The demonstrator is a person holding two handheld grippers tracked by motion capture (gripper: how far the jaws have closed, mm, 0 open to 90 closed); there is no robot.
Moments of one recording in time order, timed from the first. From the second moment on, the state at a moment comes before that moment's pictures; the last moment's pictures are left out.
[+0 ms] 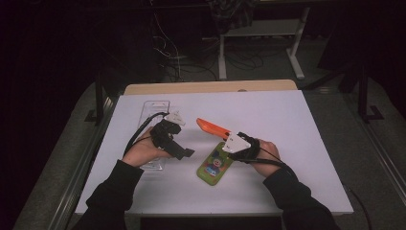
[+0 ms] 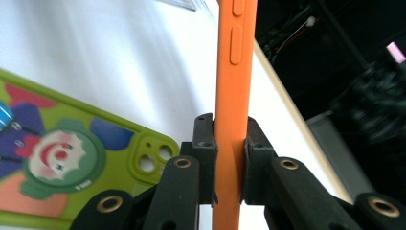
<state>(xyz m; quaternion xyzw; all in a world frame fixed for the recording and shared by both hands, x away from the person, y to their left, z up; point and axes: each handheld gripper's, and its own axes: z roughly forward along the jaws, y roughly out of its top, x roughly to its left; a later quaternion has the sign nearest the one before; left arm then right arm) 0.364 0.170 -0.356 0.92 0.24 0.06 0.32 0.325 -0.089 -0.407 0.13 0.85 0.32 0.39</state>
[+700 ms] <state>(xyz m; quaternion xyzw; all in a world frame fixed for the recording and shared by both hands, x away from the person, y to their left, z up) 0.365 0.170 -0.357 0.90 0.26 0.06 0.34 0.346 -0.109 -0.400 0.30 0.83 0.43 0.20</state>
